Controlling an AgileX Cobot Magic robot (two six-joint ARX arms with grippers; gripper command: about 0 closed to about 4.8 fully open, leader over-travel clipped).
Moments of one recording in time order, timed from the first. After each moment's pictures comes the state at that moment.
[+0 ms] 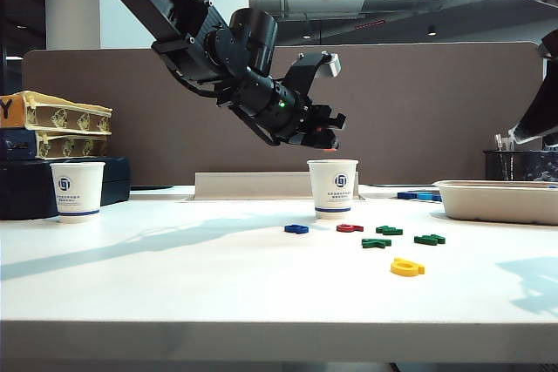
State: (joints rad) left arm -0.52 2.27 1.77 0.18 0.24 0.29; right arm 0.13 0.89 0.43 -0.06 -0.24 -0.03
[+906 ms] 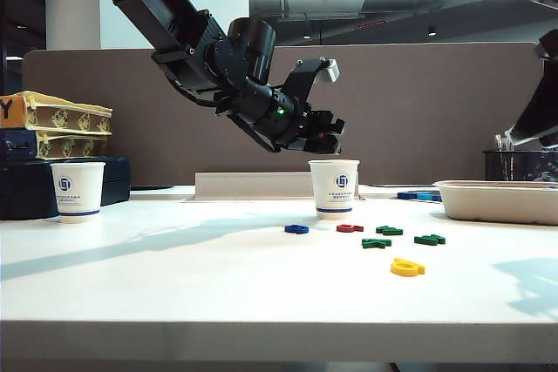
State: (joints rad) left arm -0.52 2.29 1.77 0.21 0.29 0.28; right arm 0.15 0.89 0.43 -0.07 -0.24 -0.03
